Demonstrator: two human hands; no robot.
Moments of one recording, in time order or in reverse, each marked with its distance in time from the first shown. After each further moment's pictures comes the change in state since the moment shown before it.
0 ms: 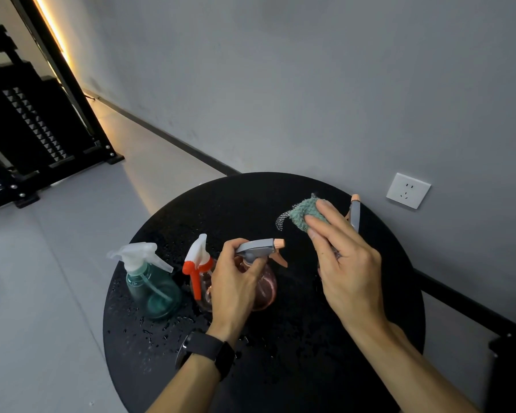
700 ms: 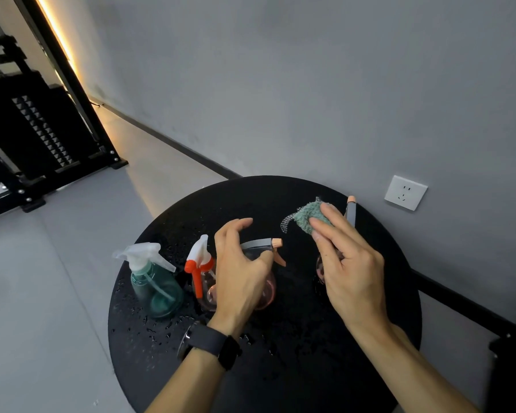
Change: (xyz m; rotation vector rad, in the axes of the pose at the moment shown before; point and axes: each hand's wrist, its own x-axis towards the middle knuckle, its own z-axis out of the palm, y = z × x) left_hand -0.004 0.037 -0.001 0.088 0.008 0.142; right_hand -0.004 -0.002 -0.011 -0.004 0.031 0.009
